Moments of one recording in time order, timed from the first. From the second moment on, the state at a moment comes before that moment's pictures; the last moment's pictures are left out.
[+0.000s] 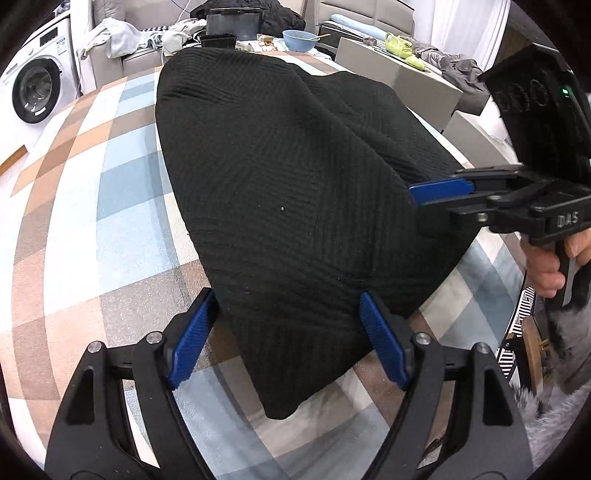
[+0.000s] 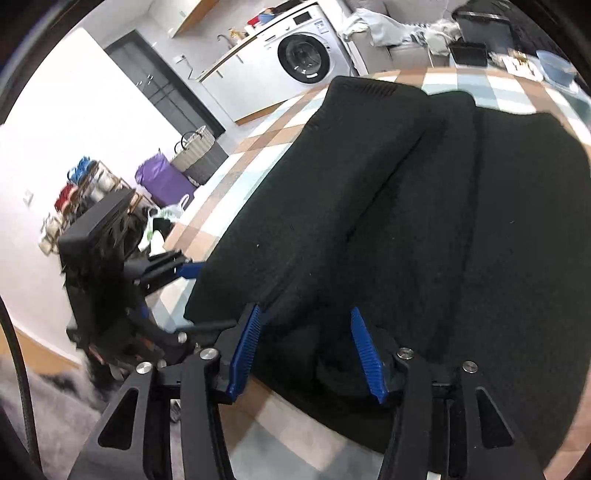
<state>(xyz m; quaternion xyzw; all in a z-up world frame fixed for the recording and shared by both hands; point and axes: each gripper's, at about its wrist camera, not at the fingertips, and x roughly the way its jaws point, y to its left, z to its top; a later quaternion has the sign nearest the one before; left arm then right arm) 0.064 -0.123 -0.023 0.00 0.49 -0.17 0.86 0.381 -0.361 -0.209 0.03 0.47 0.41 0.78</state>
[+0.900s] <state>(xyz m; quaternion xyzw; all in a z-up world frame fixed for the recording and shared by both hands) 0.069 -0.057 -0.005 -0.10 0.47 -0.16 0.86 0.340 -0.392 -0.199 -0.07 0.46 0.40 0.79</state>
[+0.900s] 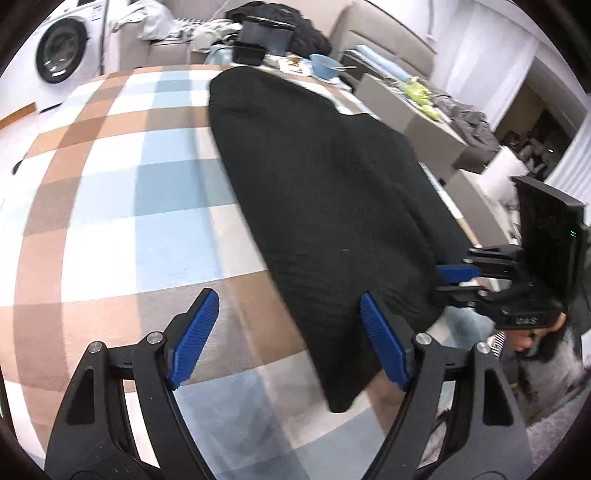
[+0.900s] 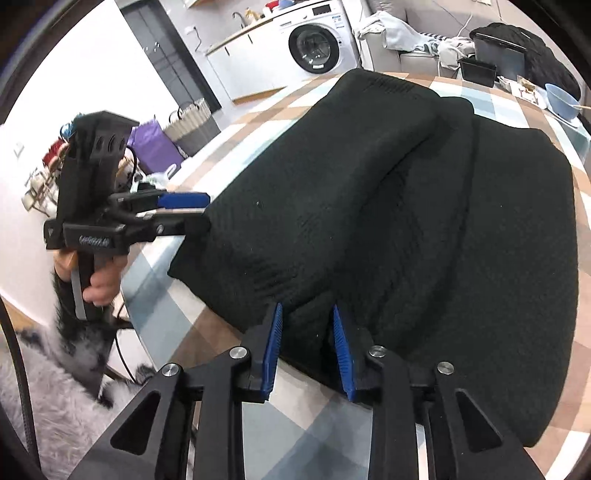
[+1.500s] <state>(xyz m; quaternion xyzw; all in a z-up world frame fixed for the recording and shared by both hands) 0.100 -0.064 -0.026 -0.17 0.48 -0.13 0.85 0.364 -0.458 -0.188 0.05 0.43 0.32 0.84</state>
